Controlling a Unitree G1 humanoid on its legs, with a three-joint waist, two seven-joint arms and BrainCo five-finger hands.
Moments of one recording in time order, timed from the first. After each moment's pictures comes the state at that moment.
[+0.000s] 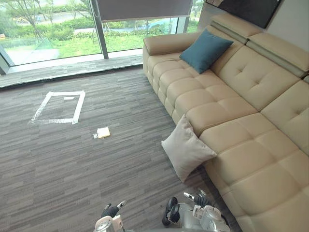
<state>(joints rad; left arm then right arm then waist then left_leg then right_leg) 0.06 -0.04 0.30 0.97 -0.08 0.02 0.08 0.02 0.03 -0.23 0.88 0.09 0.02 -0.05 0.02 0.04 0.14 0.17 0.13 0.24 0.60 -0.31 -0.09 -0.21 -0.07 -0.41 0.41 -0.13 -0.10</state>
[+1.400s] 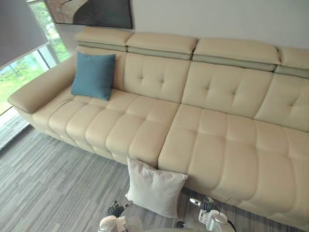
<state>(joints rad) 0.08 -0.02 0.25 0.95 -0.02 0.01 0.06 0.02 0.03 -0.27 0.93 0.08 0.03 -0.09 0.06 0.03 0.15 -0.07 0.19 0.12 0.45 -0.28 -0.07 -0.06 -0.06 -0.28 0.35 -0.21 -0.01</state>
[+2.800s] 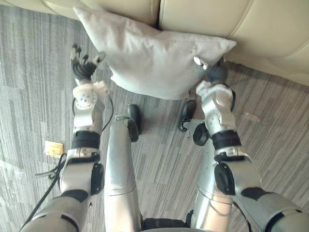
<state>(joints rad) -0.94 0.27 0.14 0.57 -0.28 -0.04 0.33 -0.96 -0.08 -0.14 0.57 0.37 -0.09 -0.29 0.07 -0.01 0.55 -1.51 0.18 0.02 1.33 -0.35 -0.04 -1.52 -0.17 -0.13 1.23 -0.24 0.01</state>
